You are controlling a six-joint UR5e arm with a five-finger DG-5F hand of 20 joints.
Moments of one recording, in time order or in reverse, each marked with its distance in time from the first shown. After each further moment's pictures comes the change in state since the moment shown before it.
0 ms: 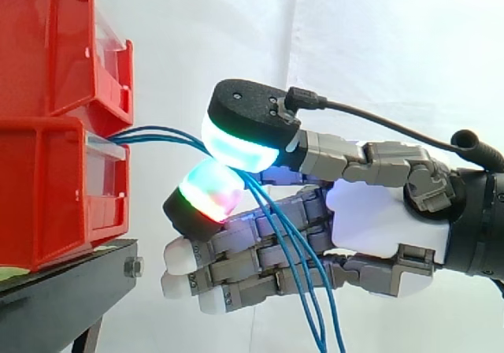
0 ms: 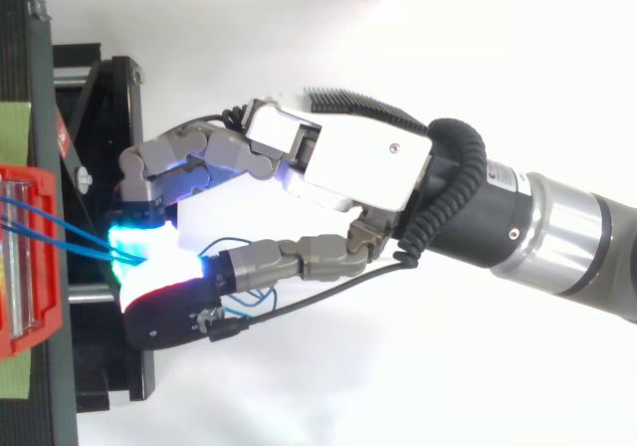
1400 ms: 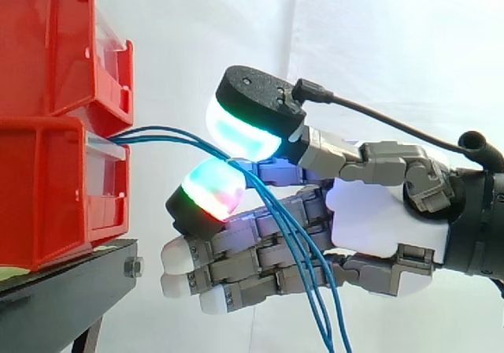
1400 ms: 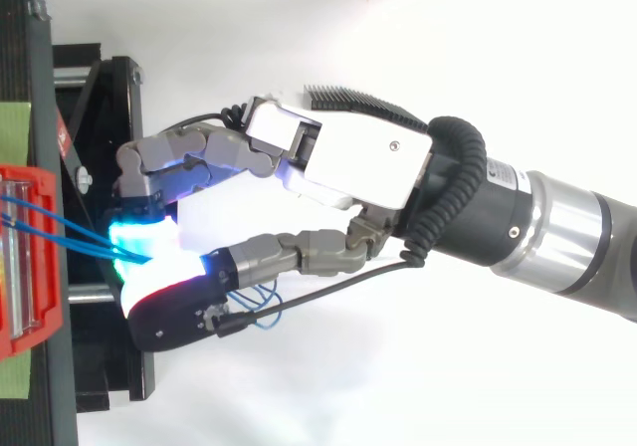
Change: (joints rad) arm -0.001 0.000 0.000 0.000 0.000 0.000
